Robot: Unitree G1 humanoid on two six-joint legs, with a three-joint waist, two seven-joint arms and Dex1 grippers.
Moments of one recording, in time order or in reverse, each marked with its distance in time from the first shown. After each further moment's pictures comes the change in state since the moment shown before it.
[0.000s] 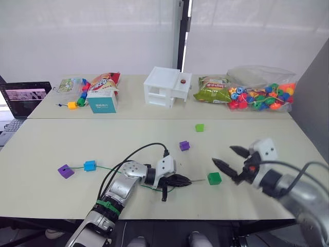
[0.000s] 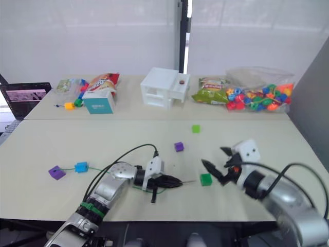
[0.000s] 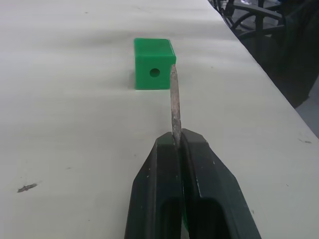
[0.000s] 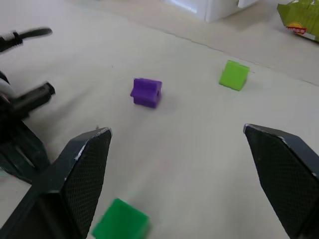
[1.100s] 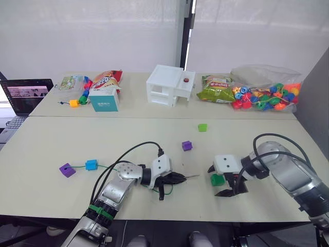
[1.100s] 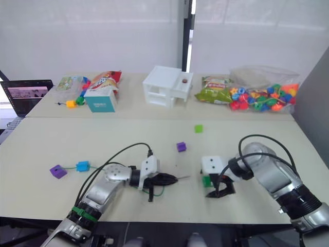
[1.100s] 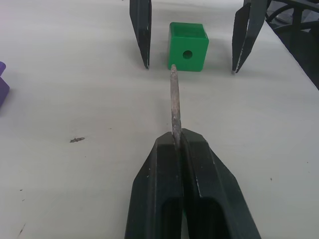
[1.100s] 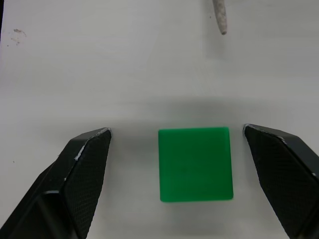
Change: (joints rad) left arm 0.055 0.055 0.009 -0.131 0.003 0.071 0.106; right arm -0.441 -0.192 0.596 0.399 -0.532 -0.371 0.749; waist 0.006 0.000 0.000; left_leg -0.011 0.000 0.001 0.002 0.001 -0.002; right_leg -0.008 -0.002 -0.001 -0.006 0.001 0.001
